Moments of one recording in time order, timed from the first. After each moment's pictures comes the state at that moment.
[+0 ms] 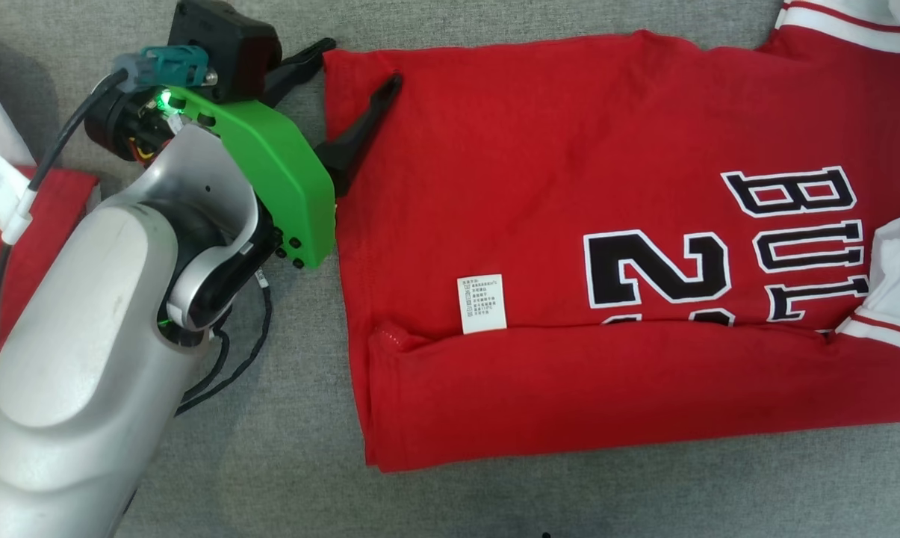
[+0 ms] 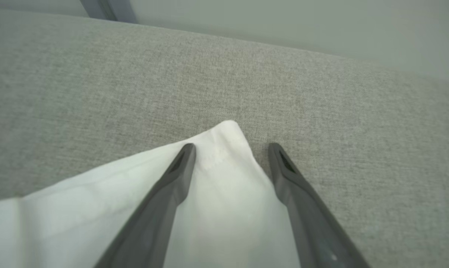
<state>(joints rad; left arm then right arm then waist) -0.79 0.34 -0.52 0.03 -0.64 -0.10 0.53 -1.09 -0.46 0.18 0.50 0.34 0.13 0.50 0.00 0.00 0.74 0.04</state>
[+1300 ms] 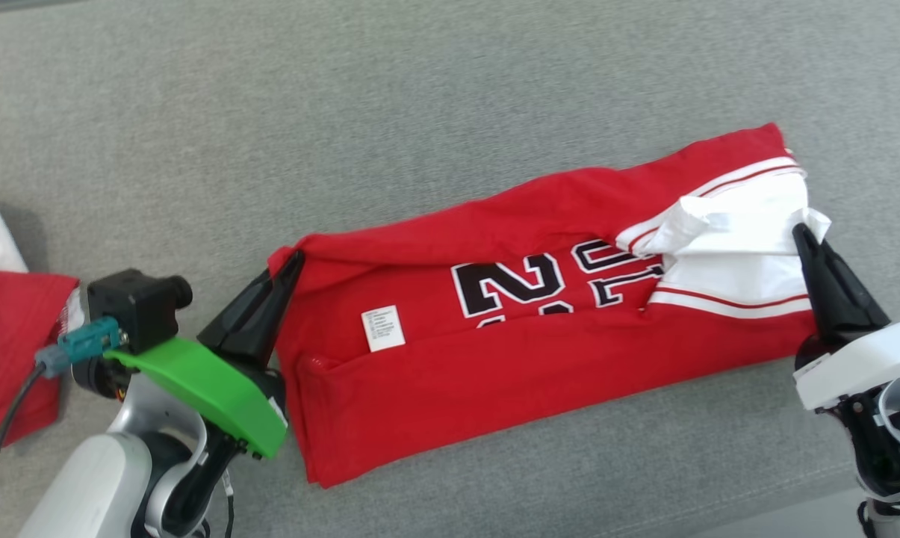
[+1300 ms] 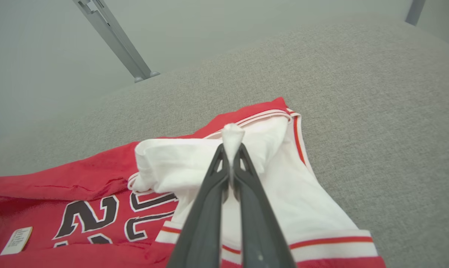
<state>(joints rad) -0.26 0.43 -0.39 -0.17 -0.74 -0.03 0.21 -0.11 -0.25 -0.07 -0.13 0.58 0.13 0.16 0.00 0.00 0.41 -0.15</state>
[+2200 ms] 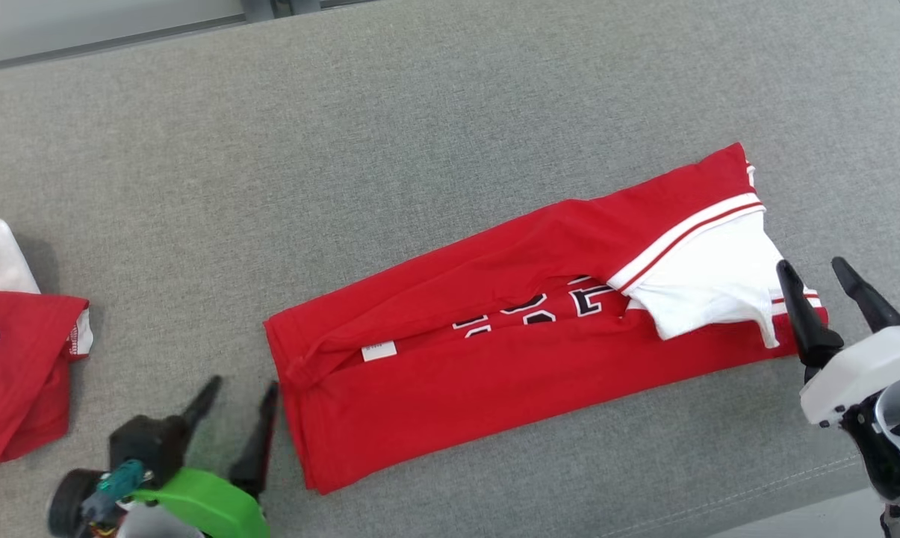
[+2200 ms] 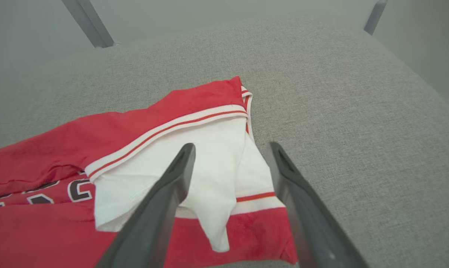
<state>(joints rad) -0.01 0.45 -0.44 -0.02 -0.56 0.10 0.02 -0.10 -0.29 -0.07 0.00 0.43 0.13 0.17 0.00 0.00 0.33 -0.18</state>
